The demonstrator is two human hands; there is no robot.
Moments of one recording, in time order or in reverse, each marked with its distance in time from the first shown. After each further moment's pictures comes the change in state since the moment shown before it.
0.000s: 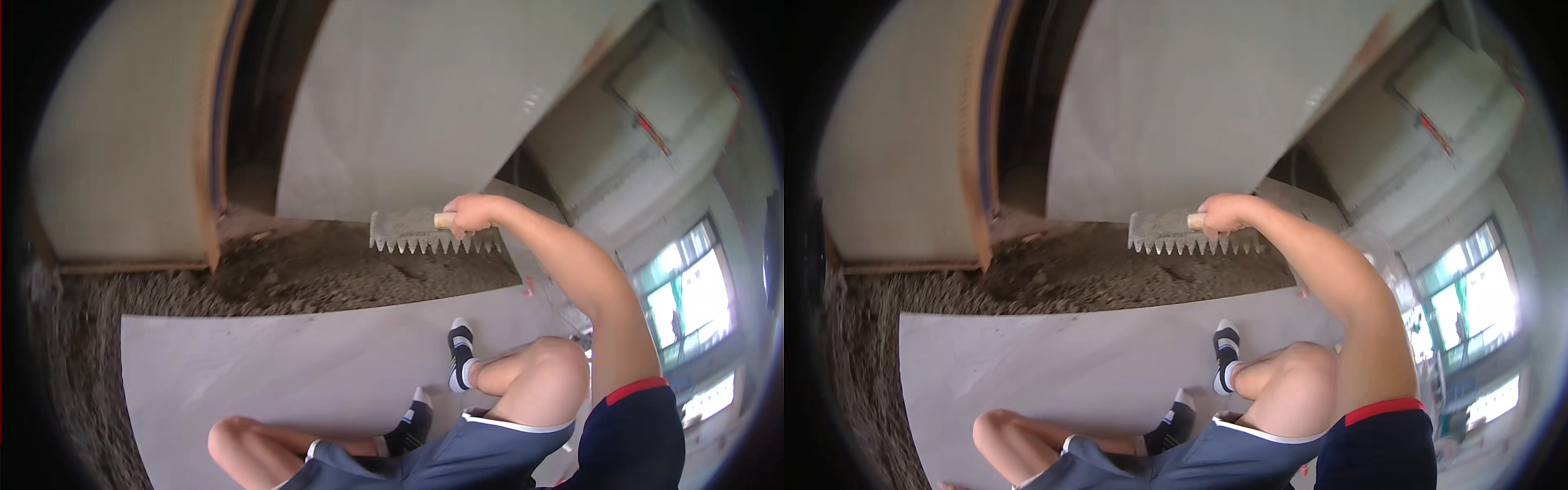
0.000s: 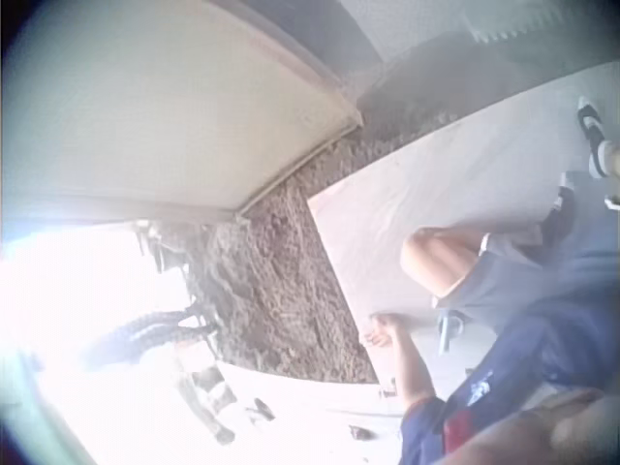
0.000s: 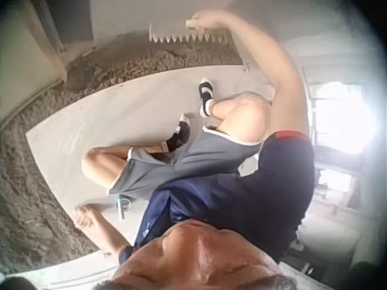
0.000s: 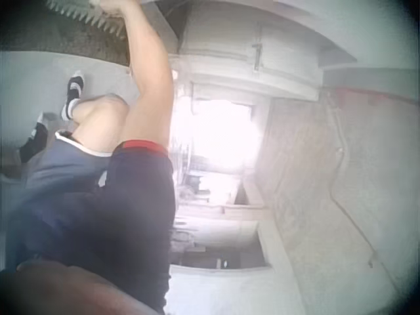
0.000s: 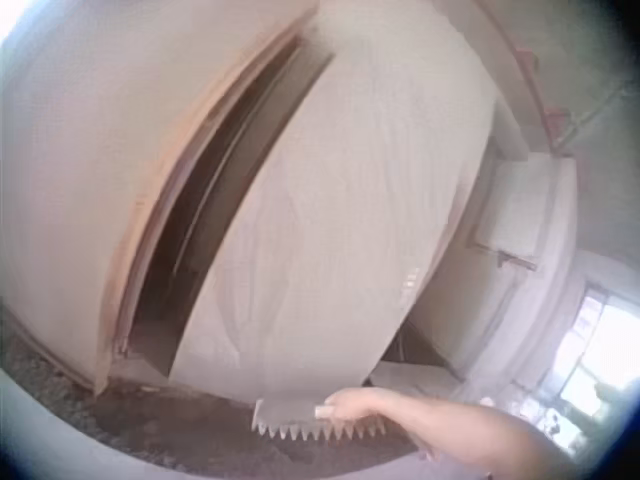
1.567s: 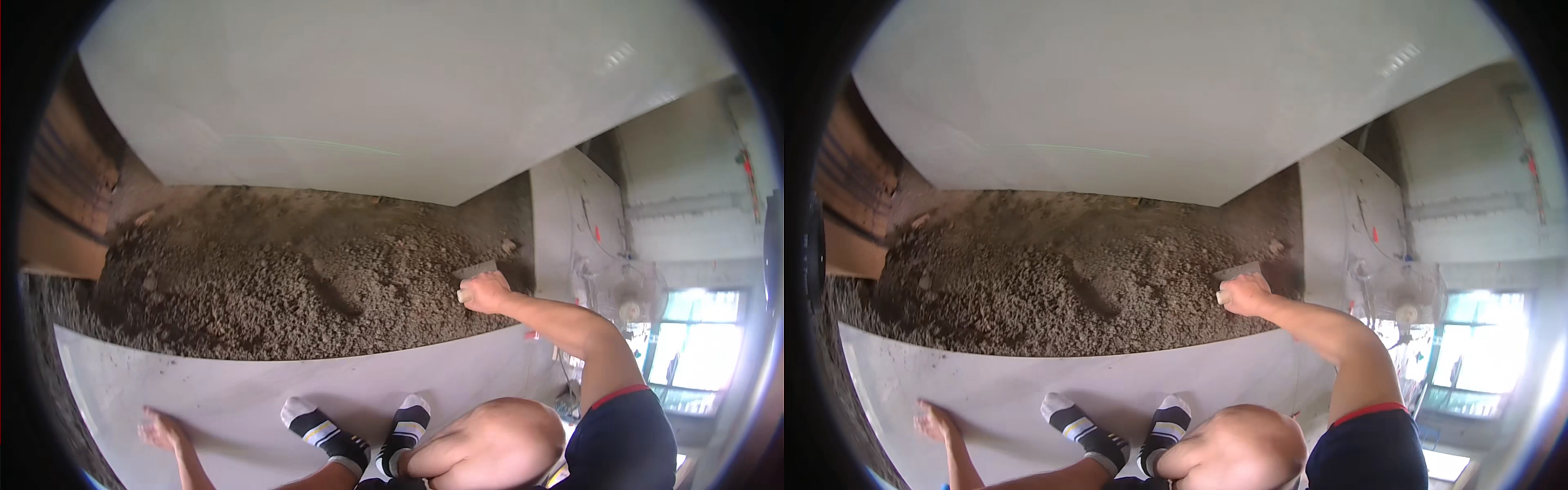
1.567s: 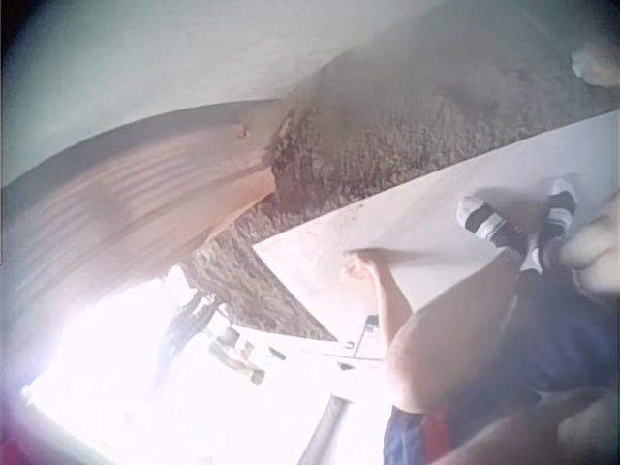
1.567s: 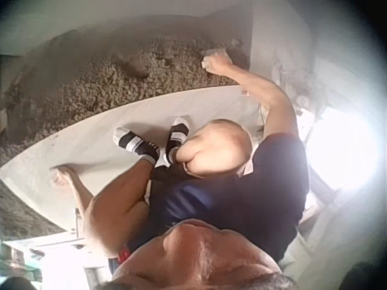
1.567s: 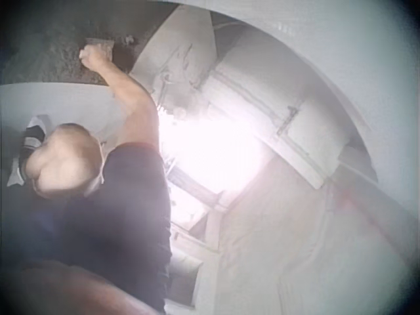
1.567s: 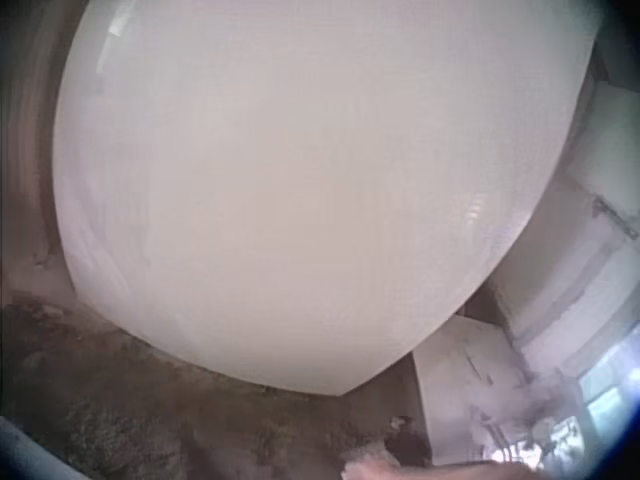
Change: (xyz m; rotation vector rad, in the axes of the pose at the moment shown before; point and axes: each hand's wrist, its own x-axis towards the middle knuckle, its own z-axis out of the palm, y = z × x) left_hand -0.230 0.376 -0.161 -0.347 0.010 -0.257; right_hand 0.254 0.447 0.204 -0.329 -0.132 -0.231
